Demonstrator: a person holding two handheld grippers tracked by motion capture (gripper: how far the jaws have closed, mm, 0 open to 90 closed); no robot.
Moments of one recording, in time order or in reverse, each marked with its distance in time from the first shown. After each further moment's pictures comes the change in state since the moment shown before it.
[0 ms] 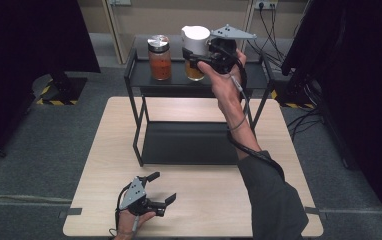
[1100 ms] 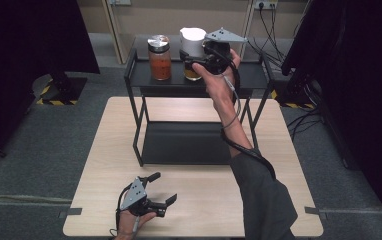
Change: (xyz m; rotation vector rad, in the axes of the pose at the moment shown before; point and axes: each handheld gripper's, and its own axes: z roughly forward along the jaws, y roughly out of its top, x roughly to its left) left arm -0.001 0.000 0.001 0.001 -0.003 0.003; right arm 0.006 -0.012 0.017 -0.007 -0.053 -0.006
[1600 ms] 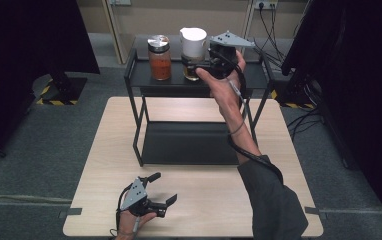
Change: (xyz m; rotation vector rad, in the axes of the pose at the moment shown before) left arm 0.000 0.000 0.000 0.004 0.000 0.004; right arm 0.000 -0.006 -0.020 -0.018 0.014 0.006
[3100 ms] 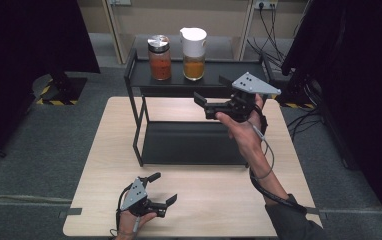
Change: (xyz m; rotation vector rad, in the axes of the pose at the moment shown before) left arm -0.001 0.000 0.000 -0.002 0.004 0.002; right arm -0.009 -0.075 -0.078 -0.091 0.166 -0.016
